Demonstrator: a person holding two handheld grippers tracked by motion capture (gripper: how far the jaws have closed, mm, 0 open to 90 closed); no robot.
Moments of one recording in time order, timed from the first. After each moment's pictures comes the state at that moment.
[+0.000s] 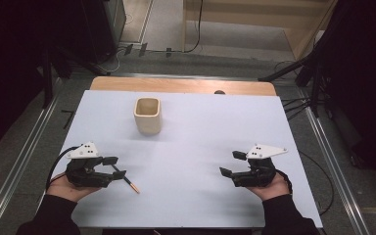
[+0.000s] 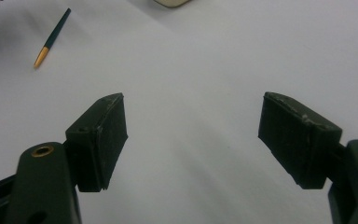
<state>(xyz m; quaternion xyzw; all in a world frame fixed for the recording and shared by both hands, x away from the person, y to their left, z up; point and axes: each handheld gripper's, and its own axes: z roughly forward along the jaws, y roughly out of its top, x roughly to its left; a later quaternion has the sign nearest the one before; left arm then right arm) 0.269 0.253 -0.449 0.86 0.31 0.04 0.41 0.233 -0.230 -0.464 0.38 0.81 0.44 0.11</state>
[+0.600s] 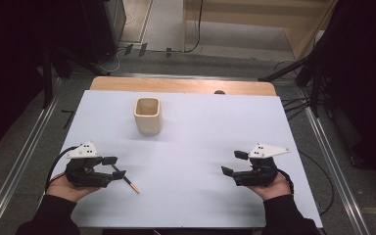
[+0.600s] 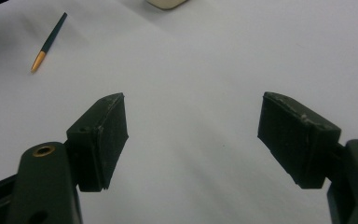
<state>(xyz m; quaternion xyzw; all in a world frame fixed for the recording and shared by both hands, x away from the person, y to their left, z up) 0.269 0.254 -0.448 0.86 0.31 0.03 0.41 0.233 -0.235 -0.464 0.39 0.80 0.44 0.11</state>
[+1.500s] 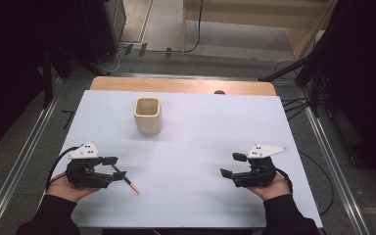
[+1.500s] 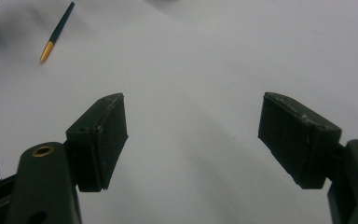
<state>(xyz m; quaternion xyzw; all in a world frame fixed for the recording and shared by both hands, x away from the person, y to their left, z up) 0.268 0.252 -0.449 0.86 0.31 0.04 0.41 0.235 -0.233 -0.467 0.39 0.81 0.43 0.09</state>
